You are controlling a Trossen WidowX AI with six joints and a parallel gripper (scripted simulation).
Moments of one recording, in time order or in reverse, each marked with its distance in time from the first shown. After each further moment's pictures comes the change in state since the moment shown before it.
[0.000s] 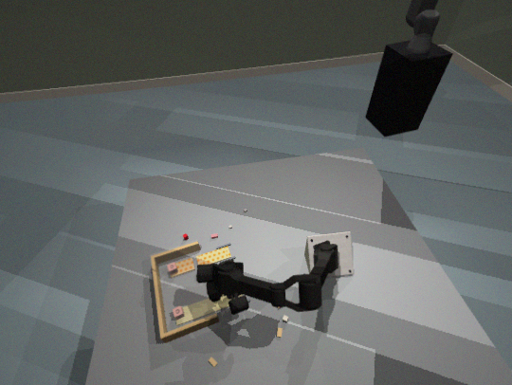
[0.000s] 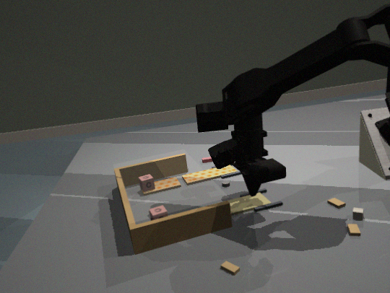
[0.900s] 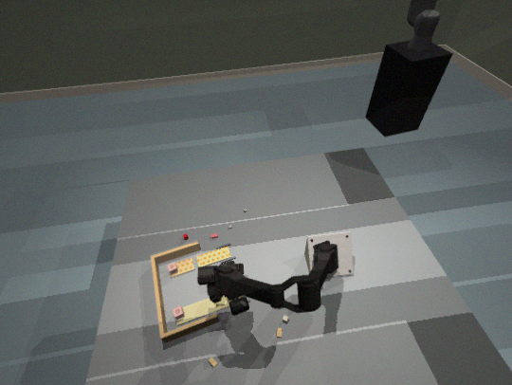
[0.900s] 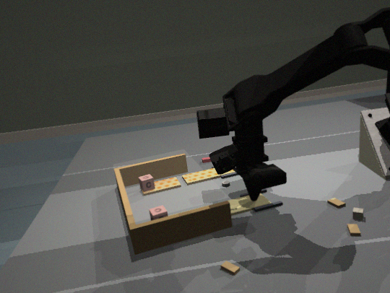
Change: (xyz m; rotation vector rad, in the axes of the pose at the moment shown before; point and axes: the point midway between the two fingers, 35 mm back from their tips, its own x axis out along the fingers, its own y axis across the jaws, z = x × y) arm 0.012 -0.001 -0.002 0.005 0.005 0.003
